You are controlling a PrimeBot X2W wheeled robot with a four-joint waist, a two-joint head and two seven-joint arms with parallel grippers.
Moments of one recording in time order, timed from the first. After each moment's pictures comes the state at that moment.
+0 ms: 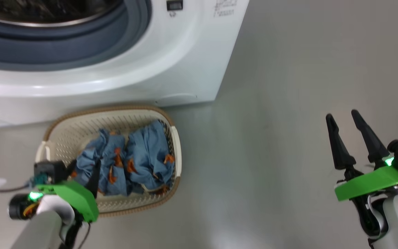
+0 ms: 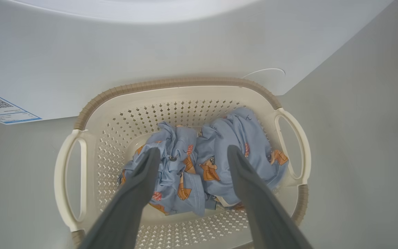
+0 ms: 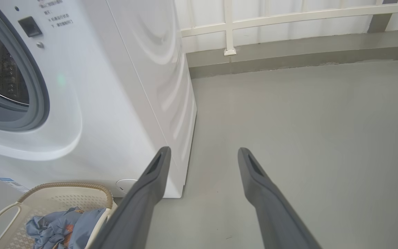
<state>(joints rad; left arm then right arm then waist) -0.56 0.19 -0.37 0.95 -0.48 -0.13 -0.25 -0.27 -0.24 0.05 0.21 0.41 0.13 -0.25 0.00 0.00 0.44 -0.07</state>
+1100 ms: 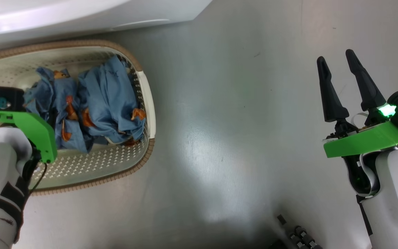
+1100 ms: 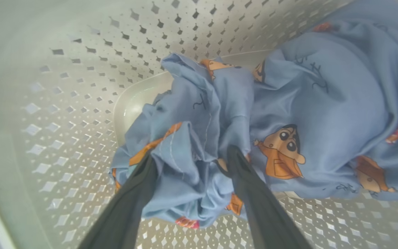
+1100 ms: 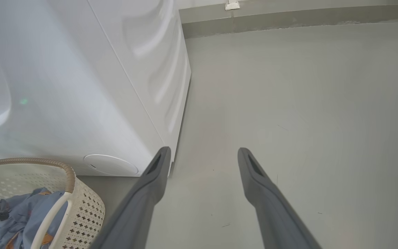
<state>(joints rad) -1.01 0.28 -0.58 1.27 -0.52 -0.13 -0.07 -0.48 -0.21 0.09 0.15 0.38 0.13 -0.25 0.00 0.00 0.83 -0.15</state>
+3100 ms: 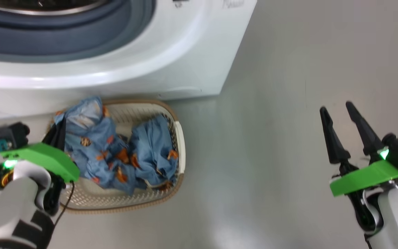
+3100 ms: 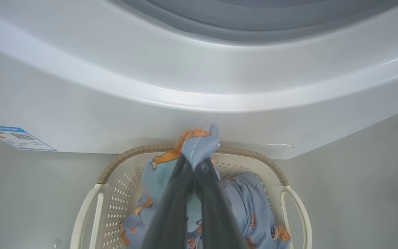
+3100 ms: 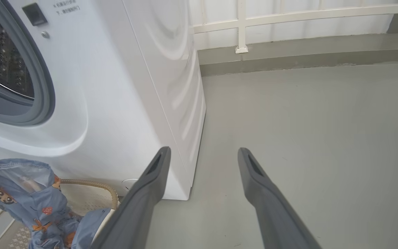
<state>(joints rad) -0.73 0.29 -0.48 0.91 -0.80 -0.13 -0.25 -0.32 -0.24 0.07 0.21 0.38 0.13 -0.26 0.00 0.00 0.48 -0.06</state>
